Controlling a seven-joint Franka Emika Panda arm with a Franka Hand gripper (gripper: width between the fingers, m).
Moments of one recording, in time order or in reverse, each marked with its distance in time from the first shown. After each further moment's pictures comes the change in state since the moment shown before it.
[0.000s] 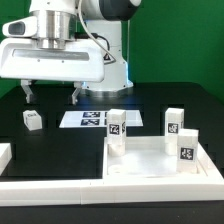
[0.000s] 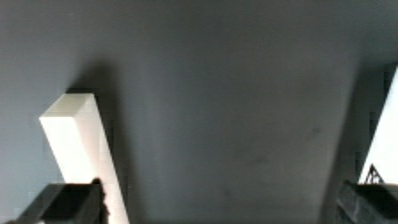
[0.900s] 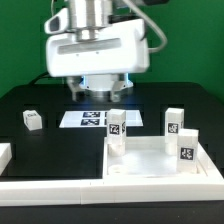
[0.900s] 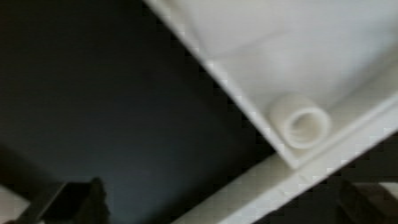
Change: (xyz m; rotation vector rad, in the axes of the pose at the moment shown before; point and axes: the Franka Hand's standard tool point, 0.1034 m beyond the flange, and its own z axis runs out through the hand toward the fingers) arm 0.055 -0.061 -0.017 0.080 0.024 0.613
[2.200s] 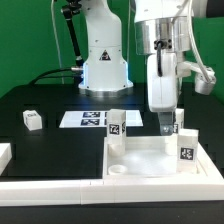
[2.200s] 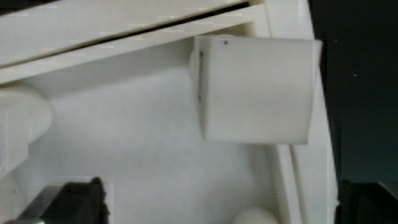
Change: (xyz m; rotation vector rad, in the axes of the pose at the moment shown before) arm -0.009 -0.157 0.041 -0.064 -0.099 1.225
